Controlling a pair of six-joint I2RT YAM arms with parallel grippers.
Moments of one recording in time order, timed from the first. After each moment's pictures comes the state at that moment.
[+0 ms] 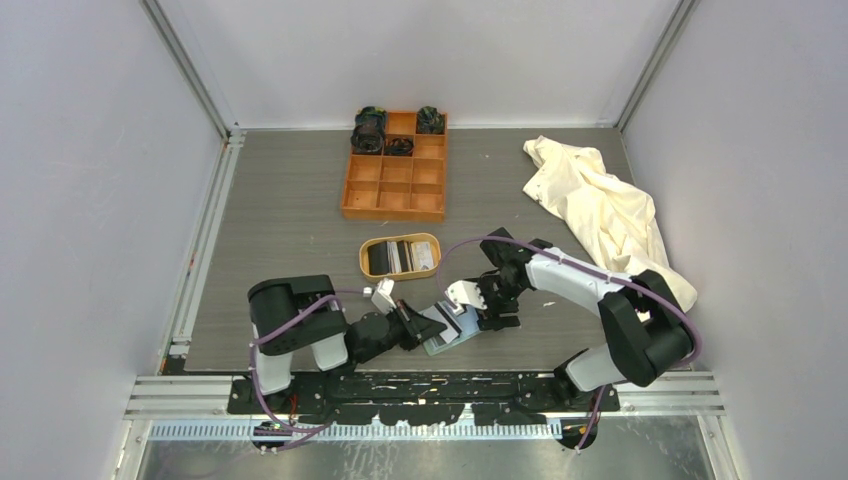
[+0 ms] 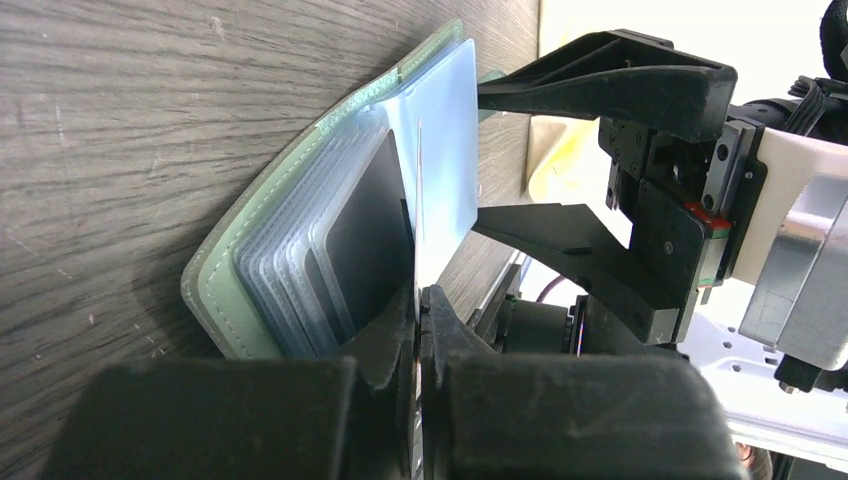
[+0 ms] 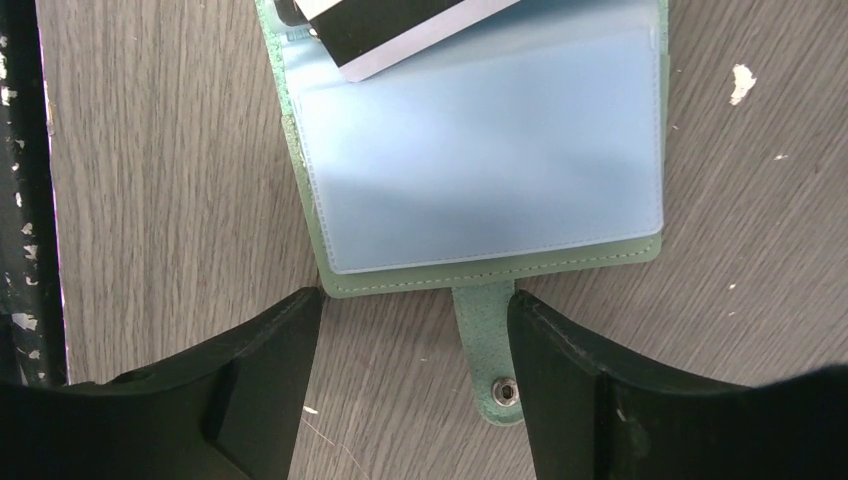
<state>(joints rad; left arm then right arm) -1.15 1.90 0.24 1.37 -0.18 -1.43 0.55 1.44 0.75 -0.74 -0.42 -1.28</state>
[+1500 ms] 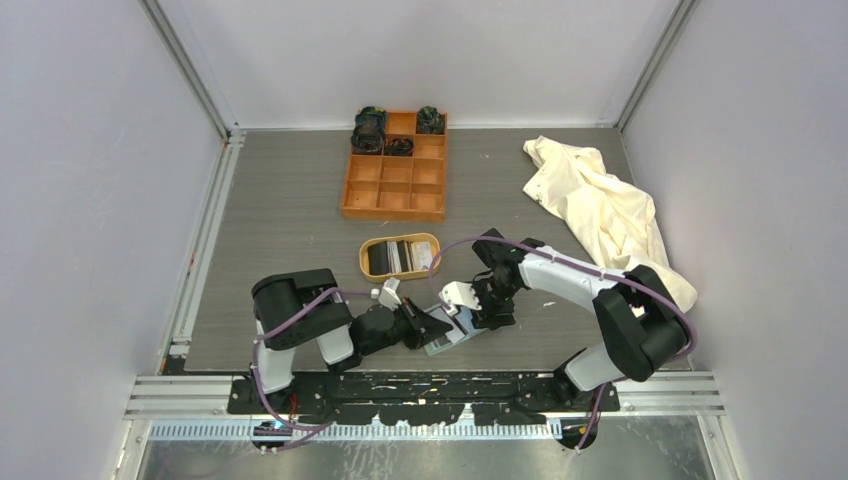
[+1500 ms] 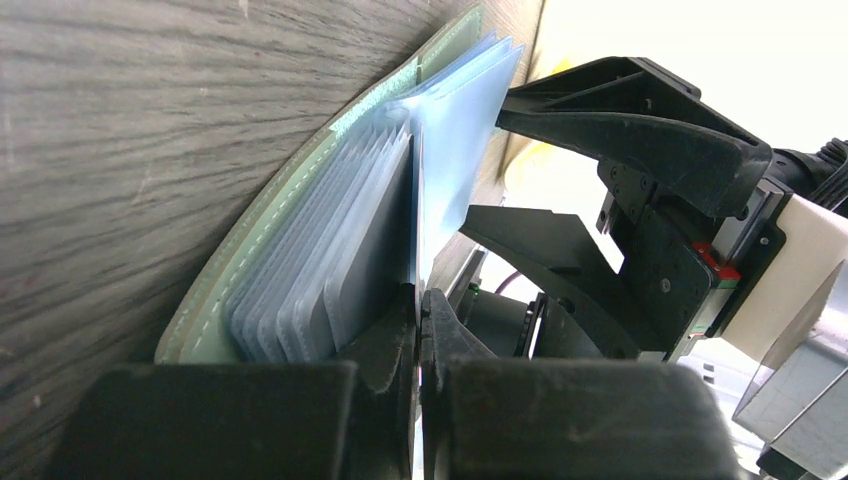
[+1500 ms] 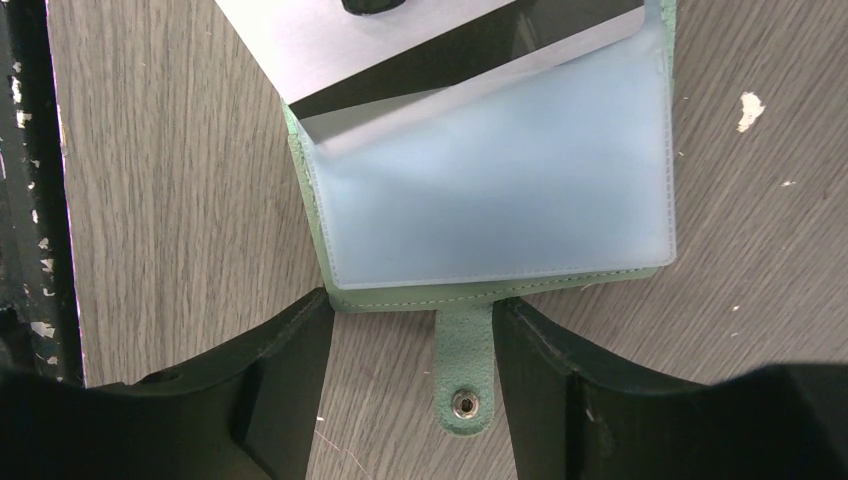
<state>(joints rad) -1.10 1.94 0.29 1.32 -0.05 -1.60 0.60 1.47 0.78 -0.75 -0.39 -1.23</state>
